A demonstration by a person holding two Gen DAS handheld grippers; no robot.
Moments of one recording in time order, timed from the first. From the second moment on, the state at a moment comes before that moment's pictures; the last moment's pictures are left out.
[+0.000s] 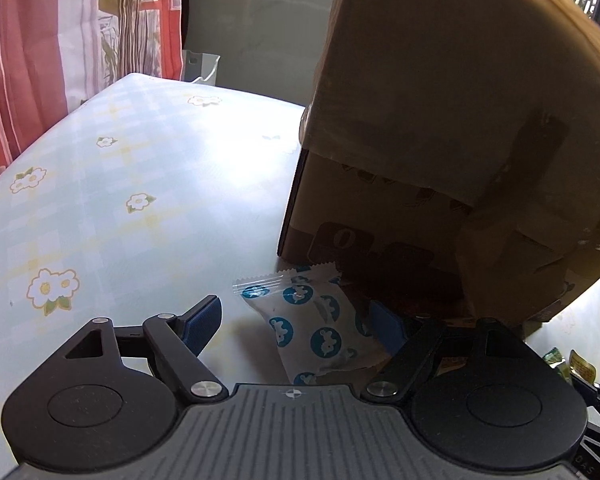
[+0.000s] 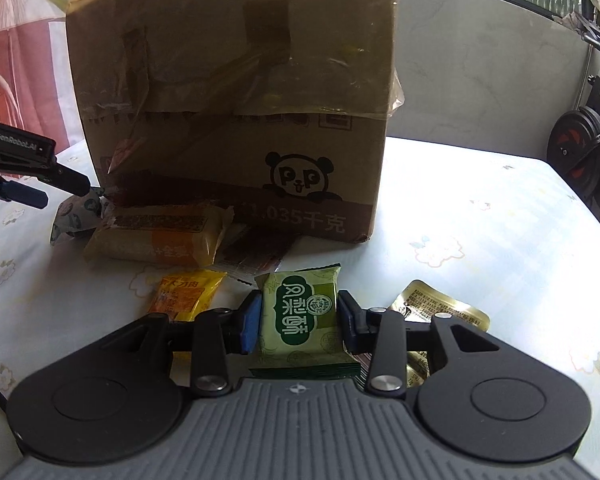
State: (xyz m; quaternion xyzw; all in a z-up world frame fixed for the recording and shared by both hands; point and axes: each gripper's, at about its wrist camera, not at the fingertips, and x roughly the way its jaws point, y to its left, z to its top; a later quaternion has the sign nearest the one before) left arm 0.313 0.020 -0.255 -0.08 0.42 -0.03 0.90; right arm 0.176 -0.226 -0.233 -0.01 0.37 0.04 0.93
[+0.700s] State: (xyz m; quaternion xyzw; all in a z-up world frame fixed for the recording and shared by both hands) left arm 0.258 0.038 -0.241 -0.08 0.37 -0.05 0.93; right arm 0.175 -0.225 -0.232 -0.01 0.36 0.04 0.93
